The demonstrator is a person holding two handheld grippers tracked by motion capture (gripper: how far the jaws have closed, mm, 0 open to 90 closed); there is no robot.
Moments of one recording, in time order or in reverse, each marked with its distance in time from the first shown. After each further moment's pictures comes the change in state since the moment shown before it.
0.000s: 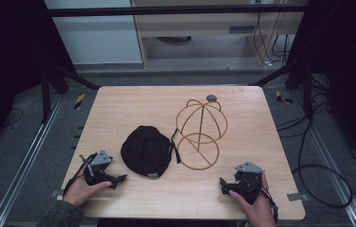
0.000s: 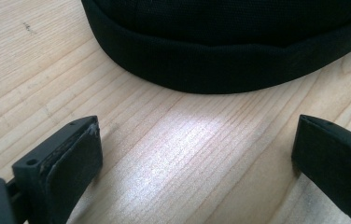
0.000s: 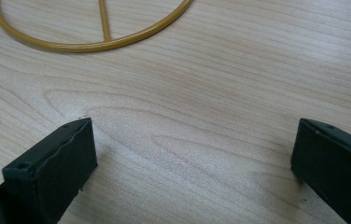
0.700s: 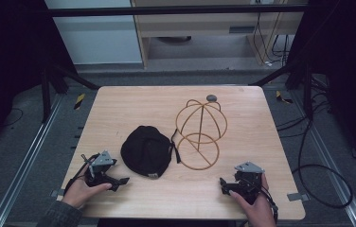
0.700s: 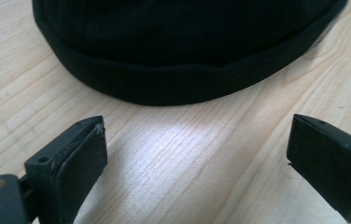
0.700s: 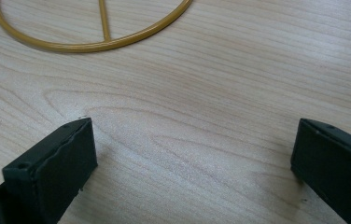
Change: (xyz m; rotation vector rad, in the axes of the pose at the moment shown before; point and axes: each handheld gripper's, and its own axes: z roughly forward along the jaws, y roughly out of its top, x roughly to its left) left arm -0.014 0.018 -0.011 0.018 -0.085 0.024; right arm 0.000 0.000 0.000 0.000 0.000 0.000
